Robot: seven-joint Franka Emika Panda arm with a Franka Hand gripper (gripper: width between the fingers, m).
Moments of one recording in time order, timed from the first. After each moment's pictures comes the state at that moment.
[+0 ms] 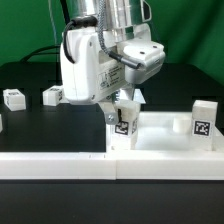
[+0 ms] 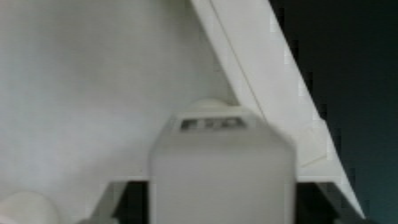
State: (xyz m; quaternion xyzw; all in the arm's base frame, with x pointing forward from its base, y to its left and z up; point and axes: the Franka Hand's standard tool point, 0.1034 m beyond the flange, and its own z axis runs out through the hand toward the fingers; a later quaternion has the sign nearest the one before) arm 0.667 -0.015 0.071 -0.51 0.86 0.03 0.07
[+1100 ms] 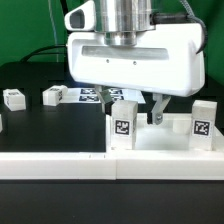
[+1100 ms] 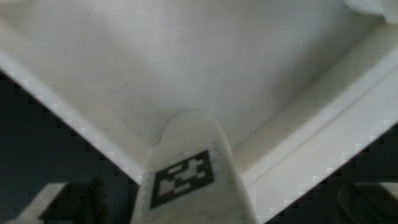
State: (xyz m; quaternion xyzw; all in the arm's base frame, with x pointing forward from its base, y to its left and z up) arm 0.665 0.001 0.070 -0.94 0.35 -0.02 0.04
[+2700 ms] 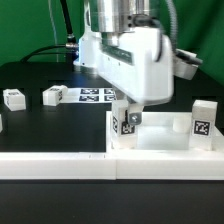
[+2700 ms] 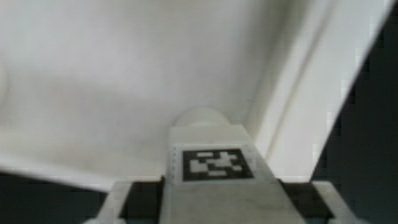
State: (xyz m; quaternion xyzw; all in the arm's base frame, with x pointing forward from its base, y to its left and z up) arm 0.669 -0.003 0.070 -0.75 0.66 0.00 0.04
